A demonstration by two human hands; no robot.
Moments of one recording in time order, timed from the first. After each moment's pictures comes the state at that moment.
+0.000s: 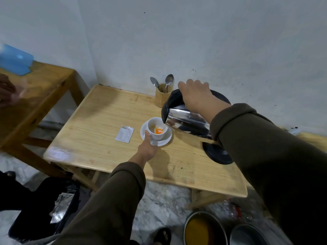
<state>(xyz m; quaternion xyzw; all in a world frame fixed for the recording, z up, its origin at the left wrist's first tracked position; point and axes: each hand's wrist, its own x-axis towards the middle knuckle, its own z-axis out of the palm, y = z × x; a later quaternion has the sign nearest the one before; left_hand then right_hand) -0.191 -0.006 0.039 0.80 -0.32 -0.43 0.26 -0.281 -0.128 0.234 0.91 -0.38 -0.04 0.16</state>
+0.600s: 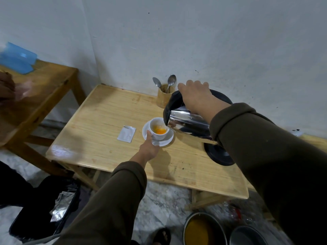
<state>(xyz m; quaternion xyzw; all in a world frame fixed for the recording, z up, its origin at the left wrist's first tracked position) -0.189 -0.004 0.046 0.79 -0.33 -0.45 0.25 -0.273 -0.121 0.240 0.91 -0.37 -0.08 0.18</state>
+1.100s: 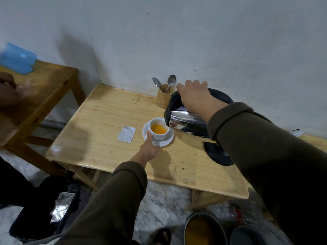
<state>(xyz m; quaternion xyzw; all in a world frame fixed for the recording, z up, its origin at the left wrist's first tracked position) -0.190 -0.004 0.048 0.79 -0.32 -0.46 0.25 -0.268 -0.120 0.239 0.90 -0.38 -0.09 0.20</state>
